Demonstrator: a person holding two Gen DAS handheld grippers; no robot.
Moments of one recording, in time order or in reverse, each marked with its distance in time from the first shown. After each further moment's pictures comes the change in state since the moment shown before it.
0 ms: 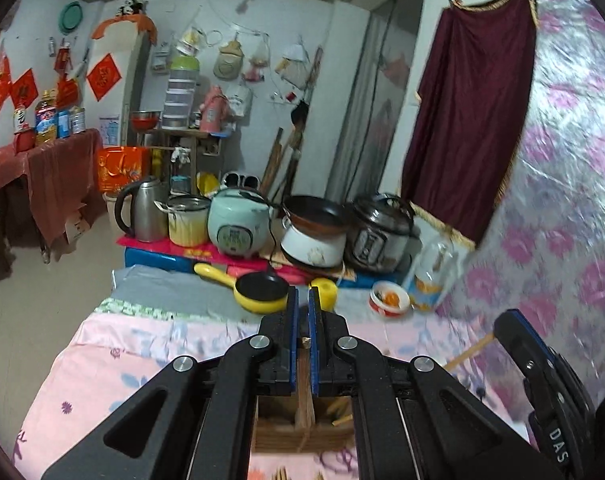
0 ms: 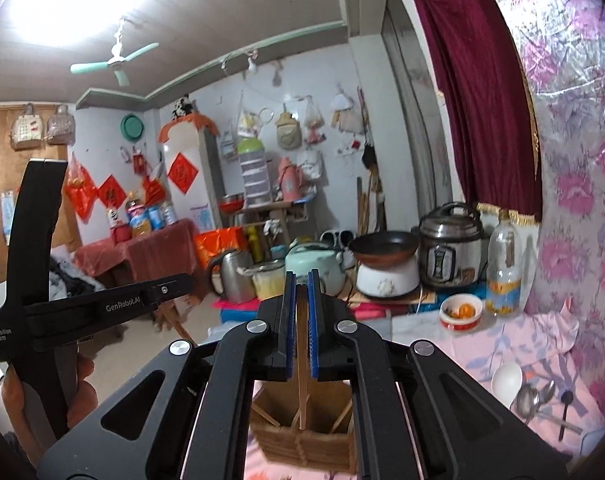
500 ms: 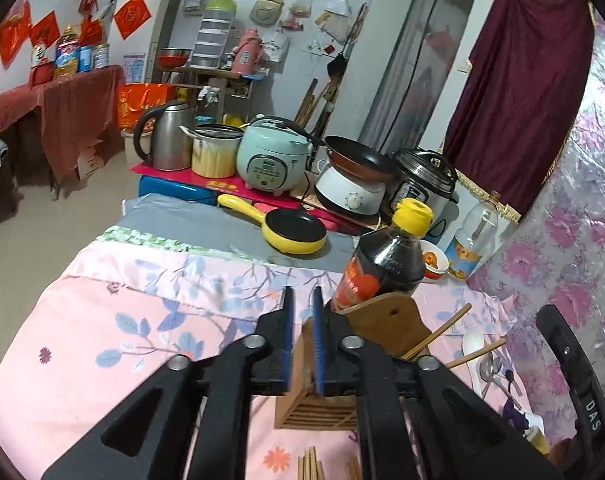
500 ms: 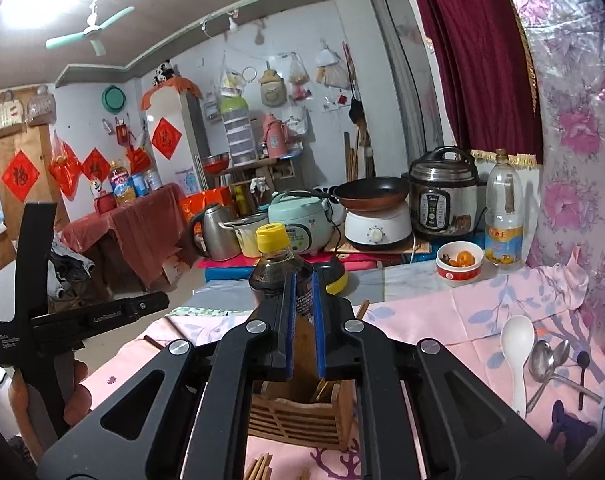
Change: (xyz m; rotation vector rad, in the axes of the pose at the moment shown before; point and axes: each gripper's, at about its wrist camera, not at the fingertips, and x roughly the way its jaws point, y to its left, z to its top) left arm 0.058 0.070 -0.066 -0.124 0.171 0.047; right arm 0.037 -0.021 -0.059 0.038 0.159 -0.026
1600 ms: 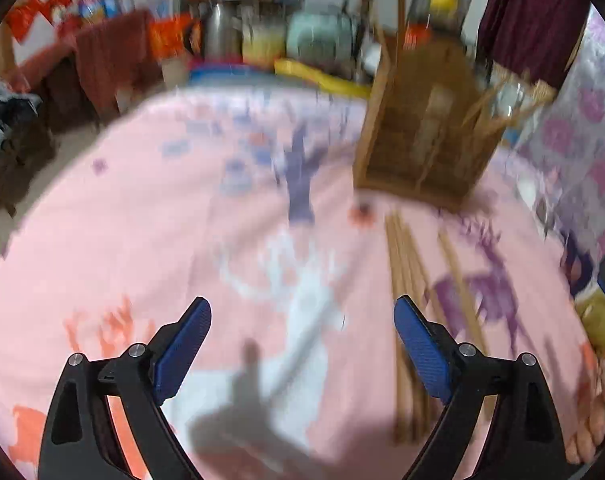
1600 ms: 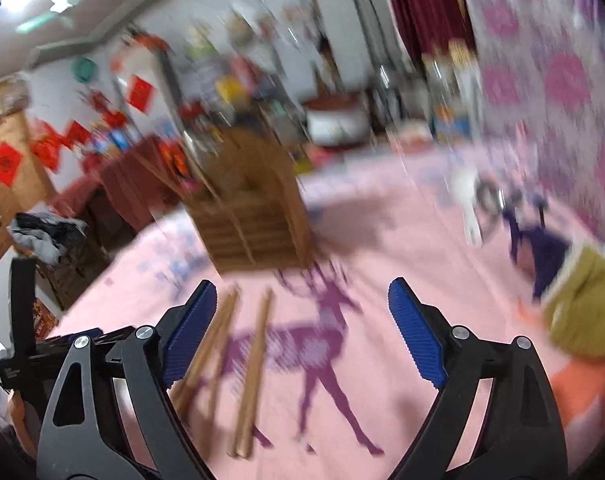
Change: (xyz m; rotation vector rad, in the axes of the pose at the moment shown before) left arm -0.042 0.046 -0.206 0.034 0.319 0.155; right arm -0.083 -0.051 -0.142 0.139 0.298 -0.056
